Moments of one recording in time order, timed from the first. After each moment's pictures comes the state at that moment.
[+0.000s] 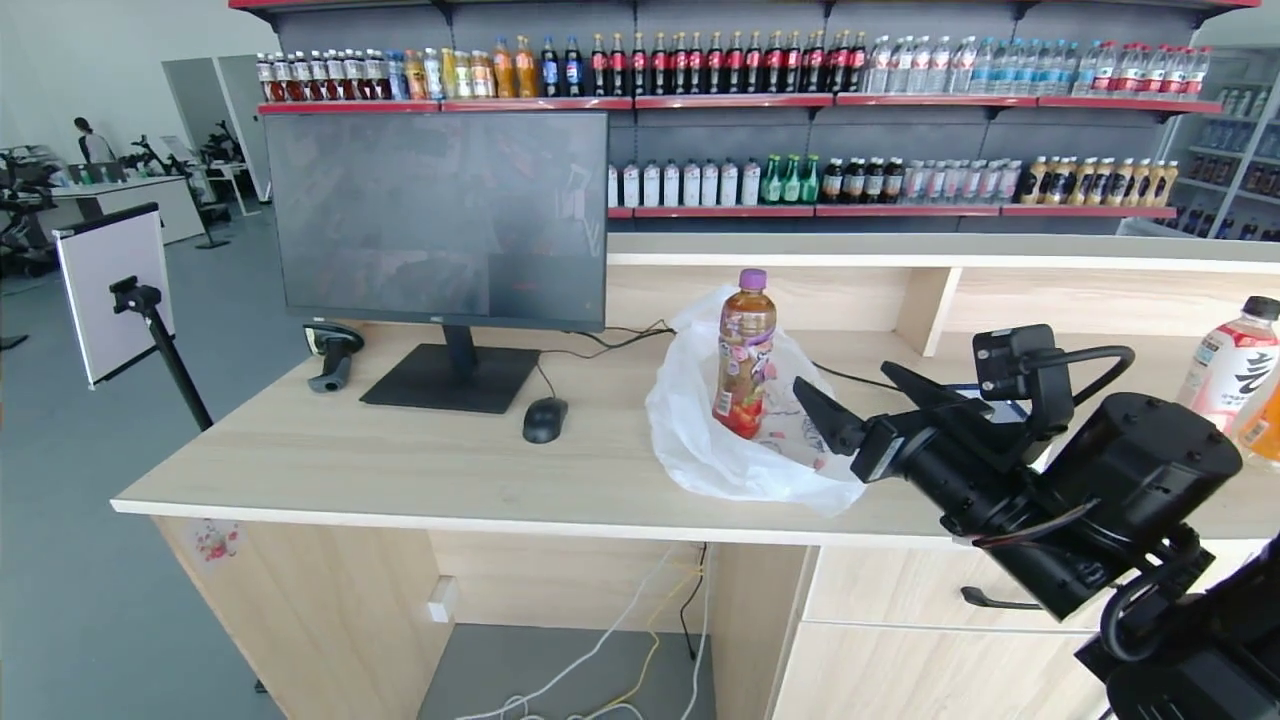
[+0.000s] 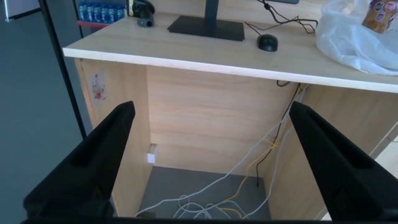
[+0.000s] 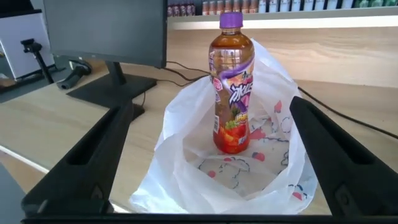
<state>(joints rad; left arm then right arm) 0.00 0.00 0.00 0.00 0.00 -0.01 0.47 1.86 -0.45 -1.57 -0.08 0.07</state>
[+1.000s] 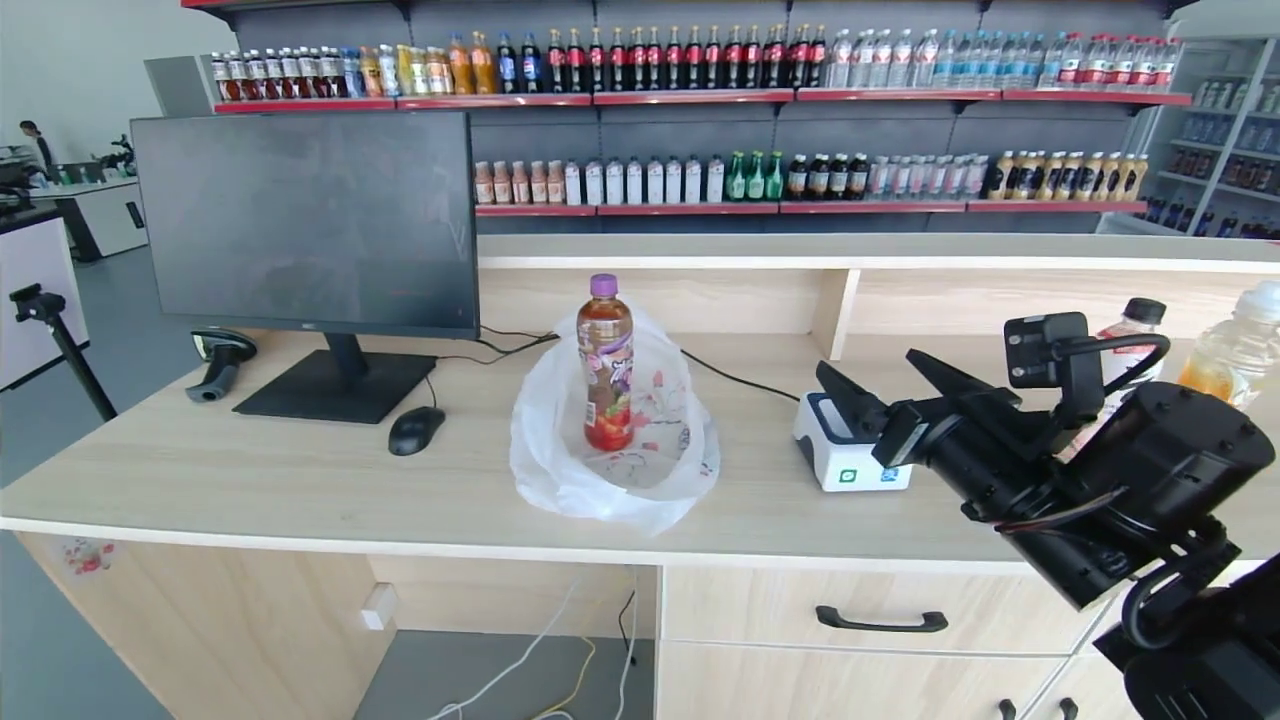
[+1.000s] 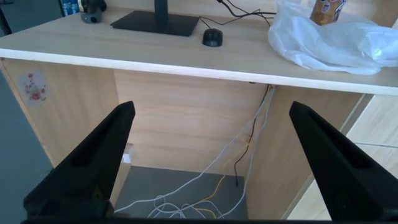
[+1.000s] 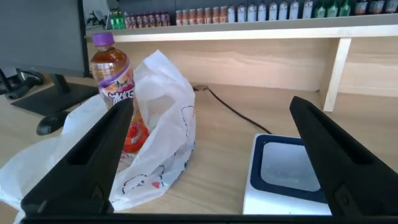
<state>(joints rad) 0.00 0.00 0.00 0.00 0.00 0.00 0.43 1.83 -0.45 -1.57 -0.08 0.07</state>
